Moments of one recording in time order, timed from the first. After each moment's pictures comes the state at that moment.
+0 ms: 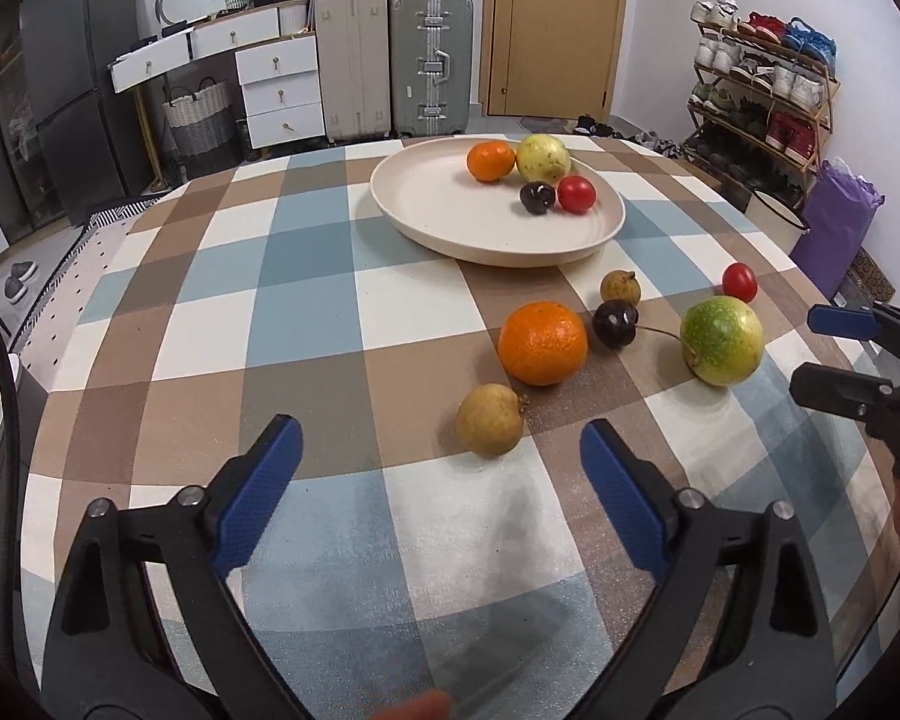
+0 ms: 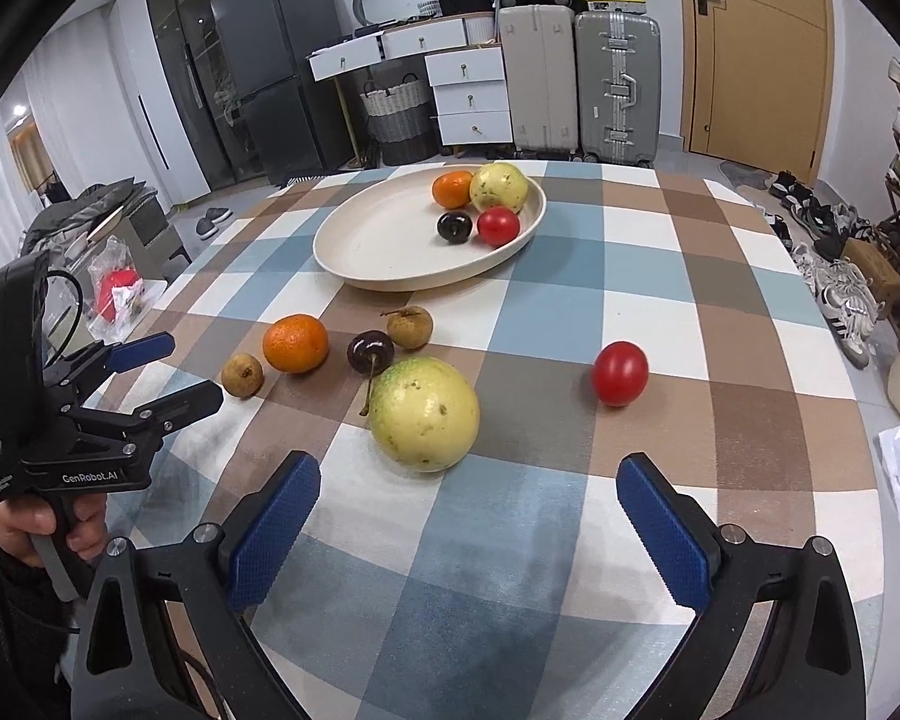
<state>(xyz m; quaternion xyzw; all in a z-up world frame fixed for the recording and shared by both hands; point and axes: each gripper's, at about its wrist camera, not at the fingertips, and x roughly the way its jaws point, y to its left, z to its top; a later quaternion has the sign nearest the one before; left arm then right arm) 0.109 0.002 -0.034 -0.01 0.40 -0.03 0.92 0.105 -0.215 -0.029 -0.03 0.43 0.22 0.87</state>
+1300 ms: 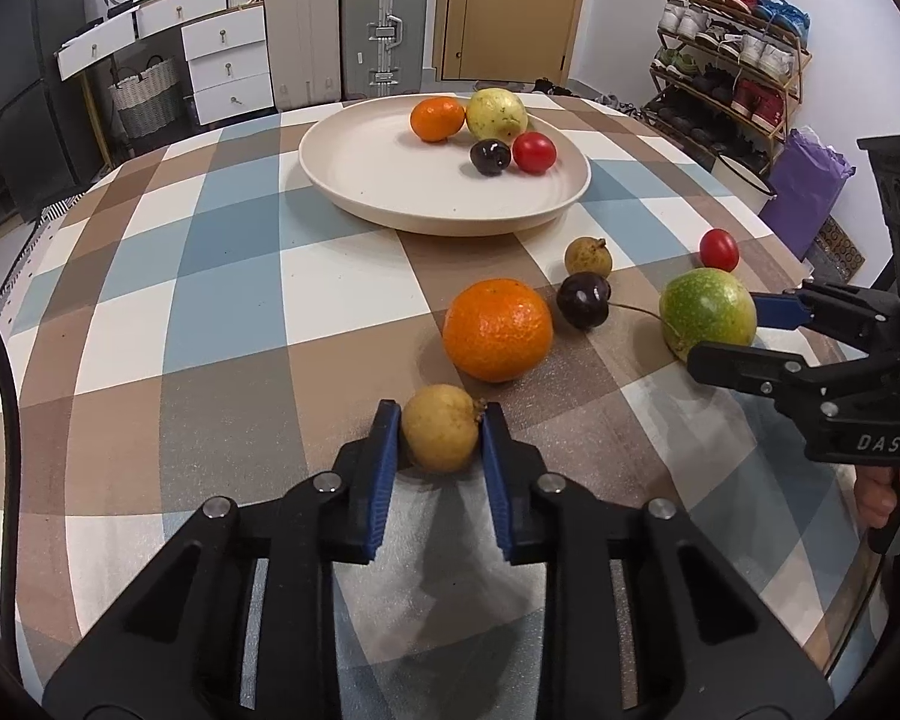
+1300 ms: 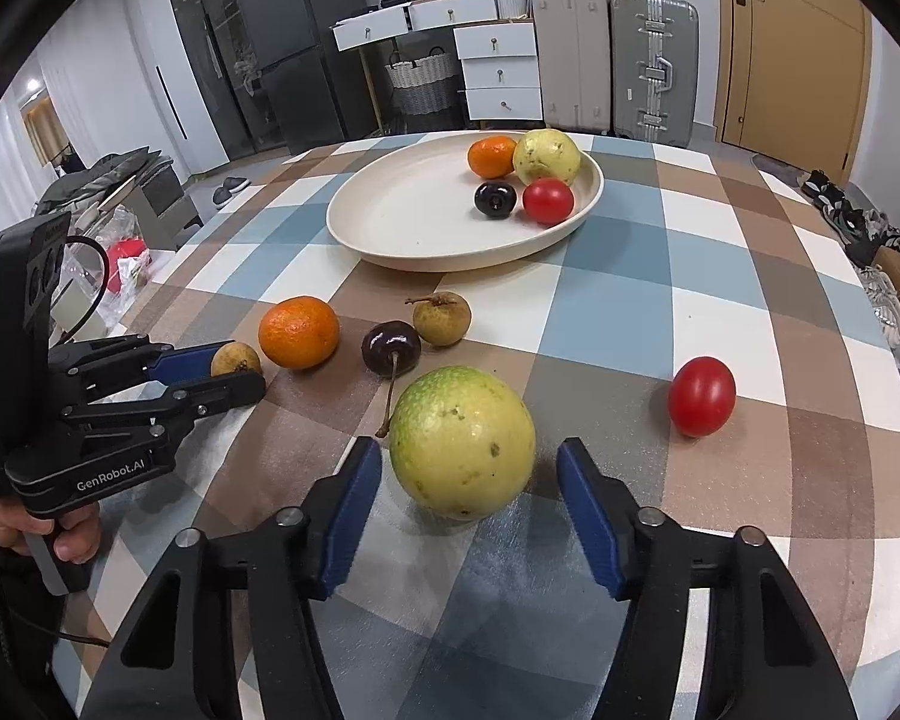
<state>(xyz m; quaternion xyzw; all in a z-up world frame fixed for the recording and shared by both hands) 0.139 -0.012 -0.053 -0.02 0.44 -0.09 0.89 0.135 -0.184 -0.057 -0.05 0.45 0.25 0.86</state>
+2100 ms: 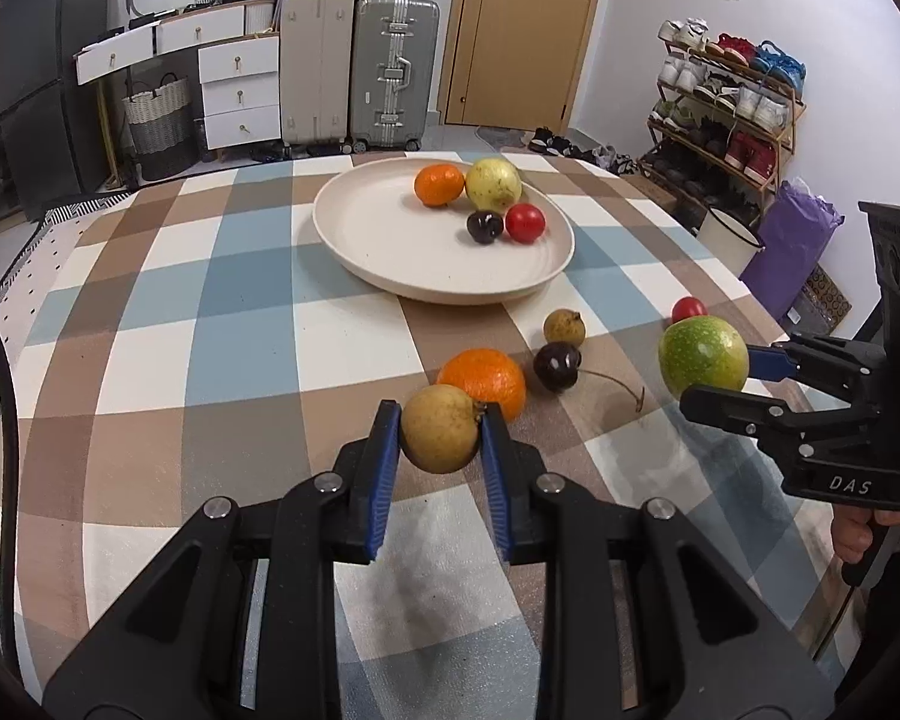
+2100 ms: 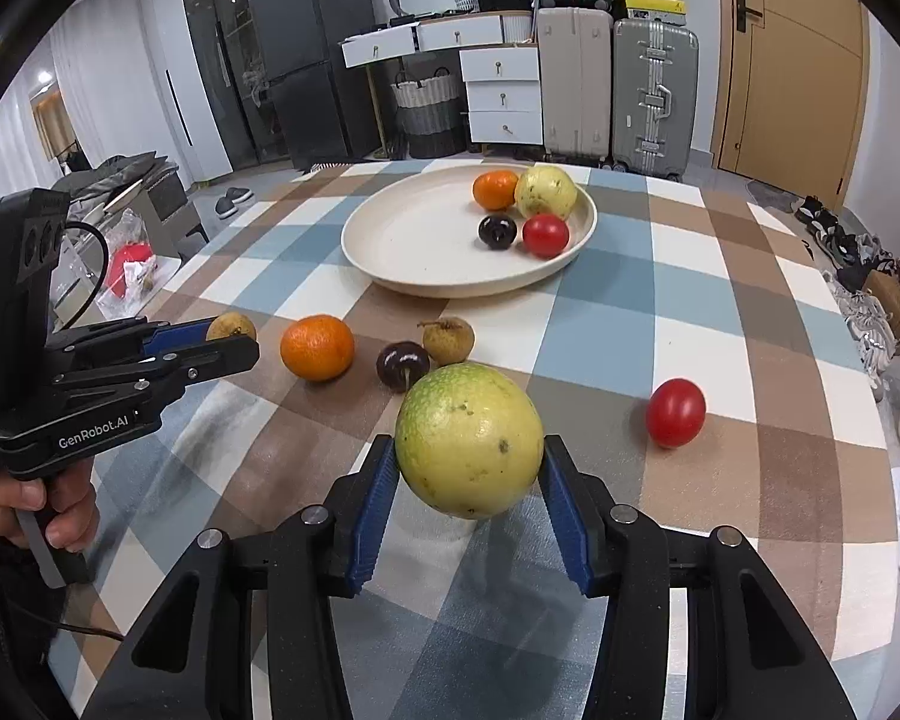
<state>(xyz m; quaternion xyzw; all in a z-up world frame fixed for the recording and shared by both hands) 0.125 -0.004 -0.020 -0.05 0.39 -0.08 0.92 0.119 -0.191 -0.035 -0.06 0.42 0.25 0.87</state>
